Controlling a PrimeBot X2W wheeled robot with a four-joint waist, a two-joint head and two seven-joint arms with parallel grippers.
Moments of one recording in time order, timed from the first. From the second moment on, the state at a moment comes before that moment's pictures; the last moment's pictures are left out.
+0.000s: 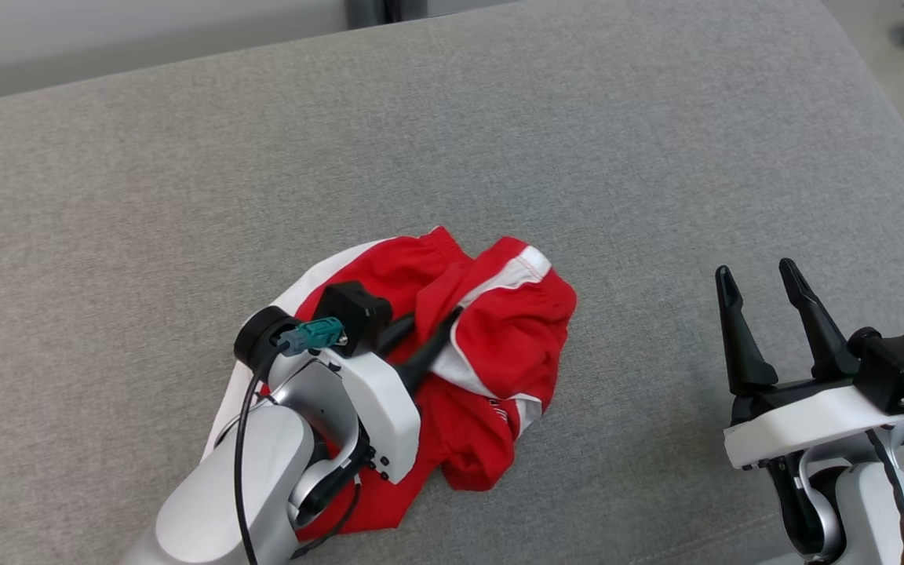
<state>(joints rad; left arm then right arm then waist) -0.52 0.22 -0.69 0.29 -0.53 -0.11 0.13 -0.21 -0.05 0.04 0.14 0.22 0.13 -0.14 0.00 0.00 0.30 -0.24</state>
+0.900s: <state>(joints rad) -0.28 0.32 -0.37 0.16 -0.55 0.19 -0.25 -0.19 -0.05 -0.01 0.10 0.13 0.13 -0.08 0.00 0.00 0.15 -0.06</state>
